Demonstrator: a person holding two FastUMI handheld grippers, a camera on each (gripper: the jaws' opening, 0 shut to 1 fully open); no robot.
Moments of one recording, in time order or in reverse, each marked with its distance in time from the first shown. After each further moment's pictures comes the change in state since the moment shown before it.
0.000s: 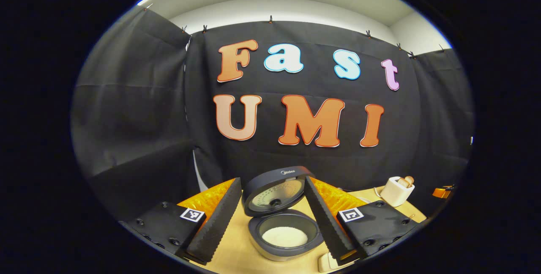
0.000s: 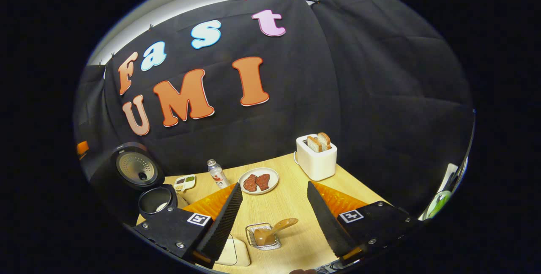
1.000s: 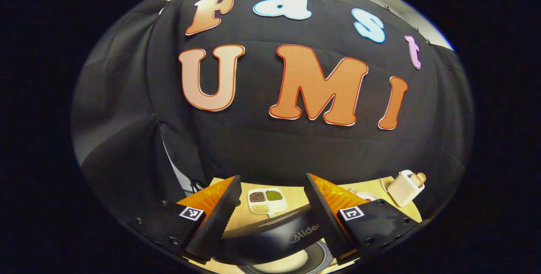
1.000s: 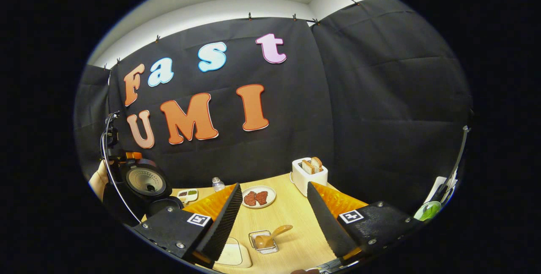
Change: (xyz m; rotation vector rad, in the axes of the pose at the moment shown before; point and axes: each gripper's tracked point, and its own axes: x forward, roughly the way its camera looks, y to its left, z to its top) left arm 0.213 -0.019 -0.068 0.003 0.254 -0.098; right arm -0.051 -0.013 0.038 -0.003 -0.110 -0.049
